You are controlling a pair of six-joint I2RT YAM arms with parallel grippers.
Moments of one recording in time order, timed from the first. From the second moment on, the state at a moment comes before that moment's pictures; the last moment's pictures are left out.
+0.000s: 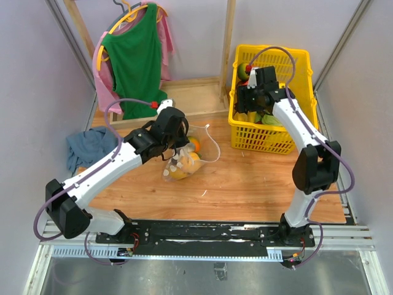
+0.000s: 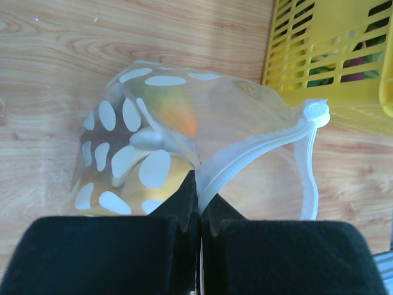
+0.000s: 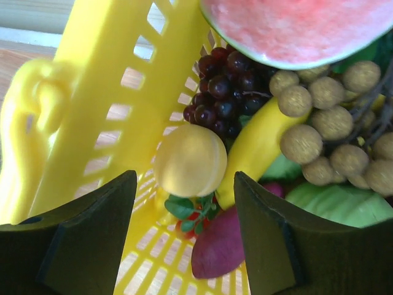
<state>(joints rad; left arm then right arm) -0.74 1.33 1.24 -0.61 -0.34 -0.79 0.26 1.78 1.67 -0.63 -0.10 0.04</state>
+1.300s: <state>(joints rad) -0.74 1.38 1.24 -0.57 -0.23 -0.70 0.22 1.80 1.67 -0.74 -0.19 0.09</state>
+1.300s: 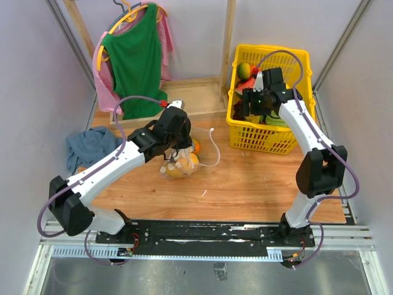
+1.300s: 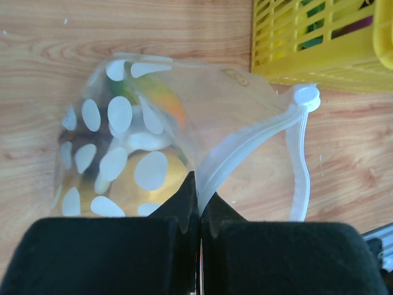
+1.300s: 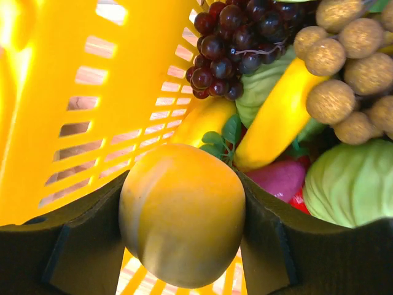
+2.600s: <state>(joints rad) -0.74 1.31 1.22 -0.58 -0.16 -0.47 0.74 1.21 1.15 -0.39 -0.28 0.10</state>
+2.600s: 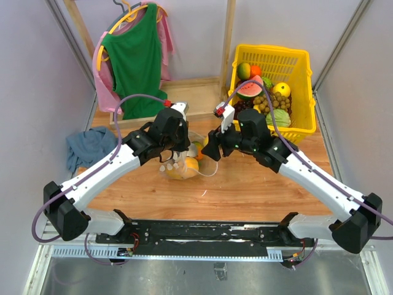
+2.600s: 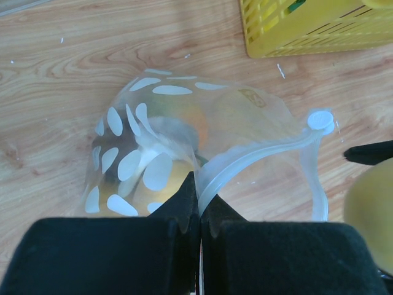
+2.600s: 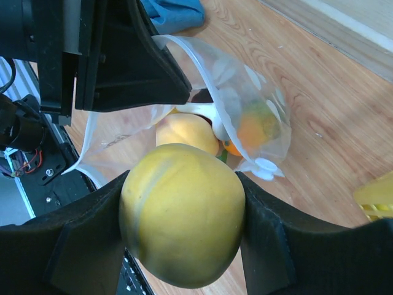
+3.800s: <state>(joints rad) -0.74 1.31 1.22 -0.58 -0.23 -0.79 0.78 1.24 1.17 -0.44 0.01 0.09</state>
